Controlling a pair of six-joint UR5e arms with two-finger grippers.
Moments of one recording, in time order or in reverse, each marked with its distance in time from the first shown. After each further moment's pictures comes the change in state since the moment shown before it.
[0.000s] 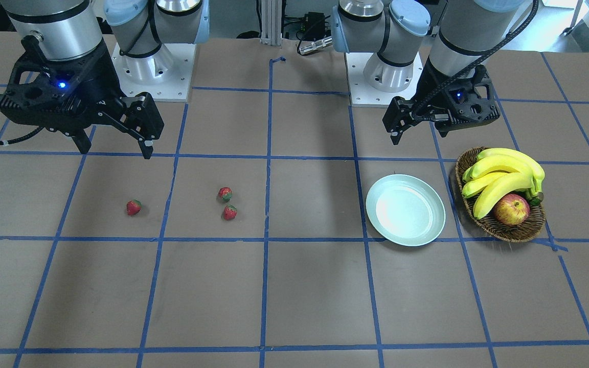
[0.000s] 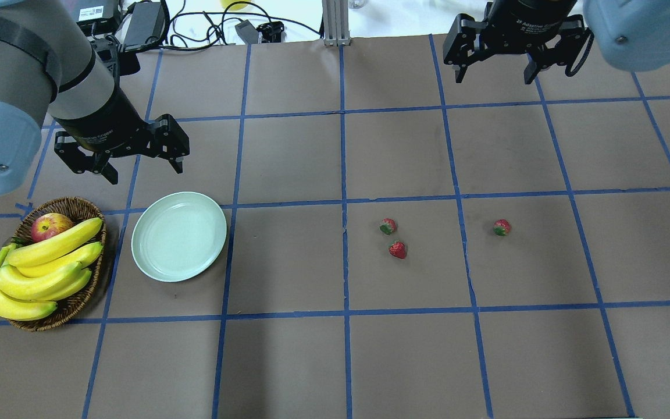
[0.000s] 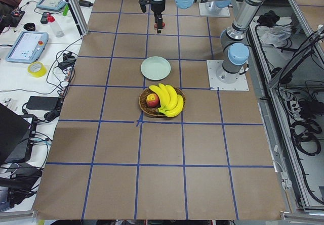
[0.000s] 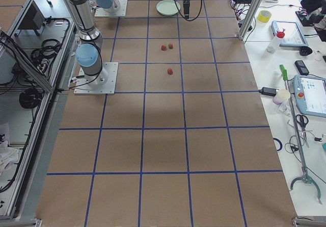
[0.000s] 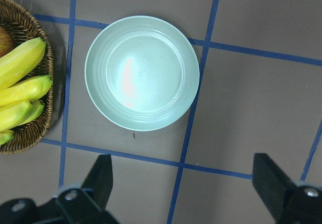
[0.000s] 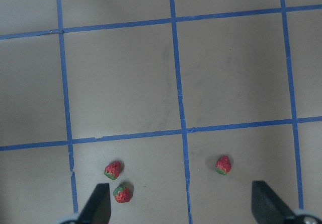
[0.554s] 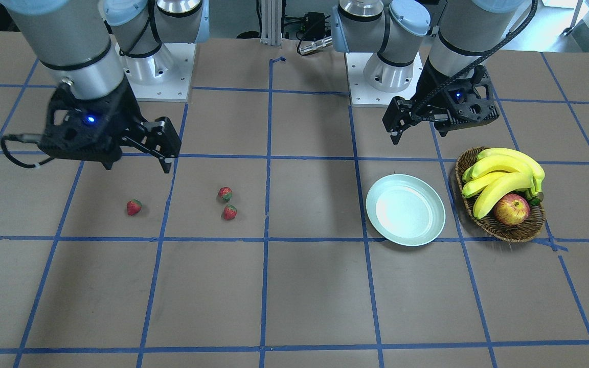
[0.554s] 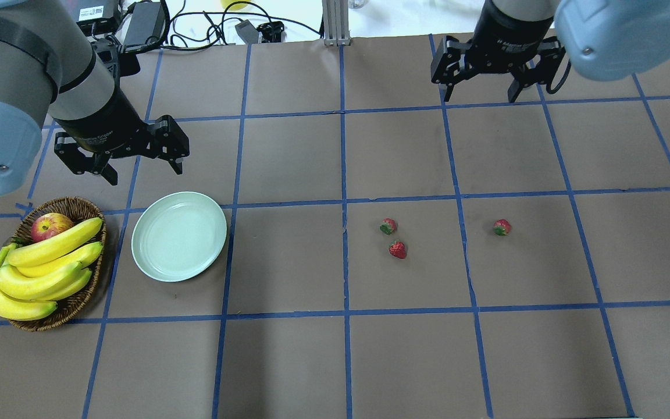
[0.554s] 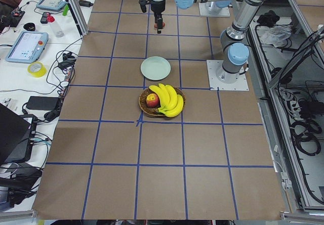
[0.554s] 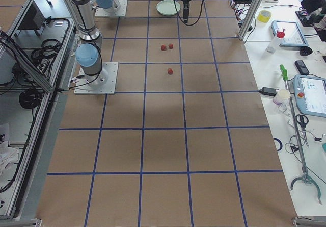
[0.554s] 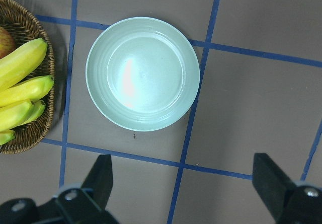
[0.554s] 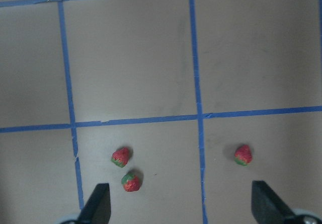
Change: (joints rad) left arm 0.000 0.000 -0.005 -0.002 0.002 0.000; right arm 0.038 0.071 0.048 -0.012 0.045 0.001
